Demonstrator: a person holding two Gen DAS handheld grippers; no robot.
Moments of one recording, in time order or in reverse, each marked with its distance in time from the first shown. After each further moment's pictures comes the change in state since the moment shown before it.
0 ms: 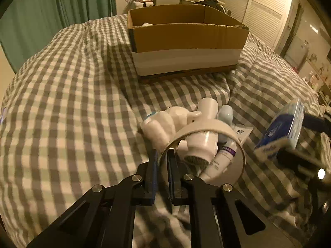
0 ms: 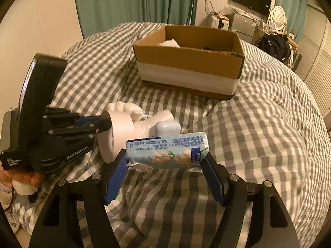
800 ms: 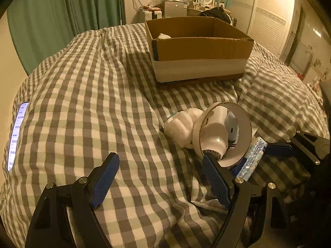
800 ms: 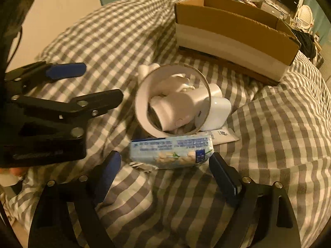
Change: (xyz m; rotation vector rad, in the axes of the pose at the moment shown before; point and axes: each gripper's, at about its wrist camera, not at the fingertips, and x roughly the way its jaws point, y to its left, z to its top) left arm -0.017 0.013 -0.008 -0.010 -0.063 0.047; right arm 0.054 0.048 -0.015 -0.110 0.182 0.089
